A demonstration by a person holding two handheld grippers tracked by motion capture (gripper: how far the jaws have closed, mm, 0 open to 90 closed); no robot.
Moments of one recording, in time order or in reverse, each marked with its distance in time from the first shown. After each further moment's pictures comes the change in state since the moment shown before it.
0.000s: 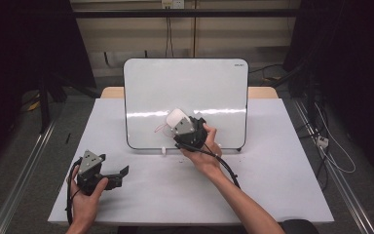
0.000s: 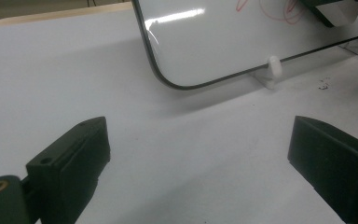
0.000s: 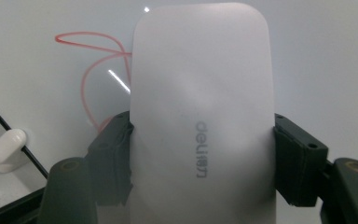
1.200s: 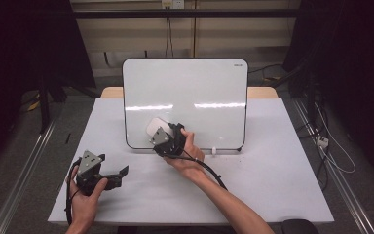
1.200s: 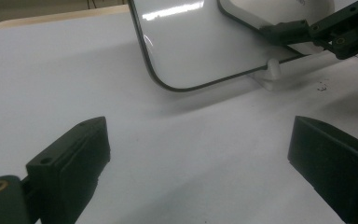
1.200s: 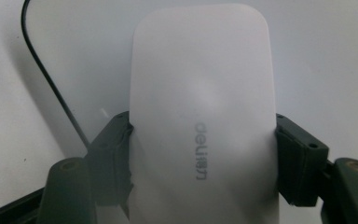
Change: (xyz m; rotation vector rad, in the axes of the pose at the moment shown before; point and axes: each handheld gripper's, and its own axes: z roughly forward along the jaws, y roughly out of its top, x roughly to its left) left arm 0.001 0.000 -0.002 -0.005 0.001 0.000; right arm 0.051 0.022 0.015 -0.013 0.060 -0.146
